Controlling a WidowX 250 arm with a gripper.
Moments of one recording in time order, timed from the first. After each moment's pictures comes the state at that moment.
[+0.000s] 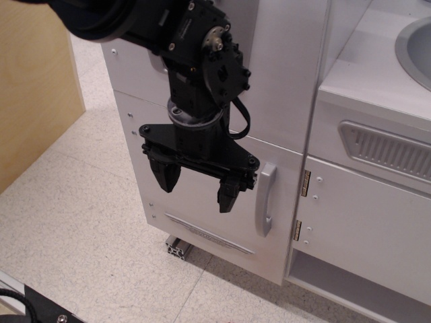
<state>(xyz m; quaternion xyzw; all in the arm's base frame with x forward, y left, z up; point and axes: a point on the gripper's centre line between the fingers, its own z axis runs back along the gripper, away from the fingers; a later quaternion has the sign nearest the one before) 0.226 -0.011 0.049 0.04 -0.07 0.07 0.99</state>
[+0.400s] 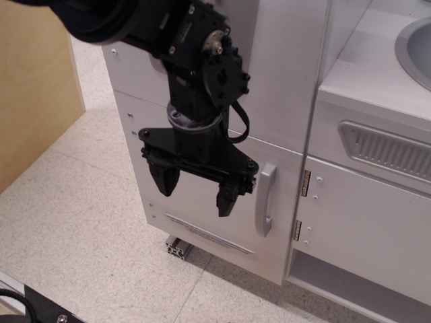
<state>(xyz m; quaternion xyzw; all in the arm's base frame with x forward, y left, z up) 0.225 -0.012 0.043 0.04 -0.06 0.07 1.00</state>
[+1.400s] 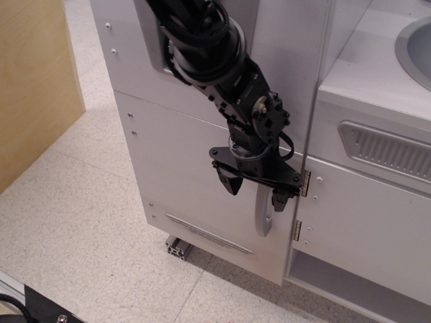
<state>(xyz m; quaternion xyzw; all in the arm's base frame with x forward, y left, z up) 0.308 -0.035 -0.033 -0.01 -0.15 0.02 0.99</state>
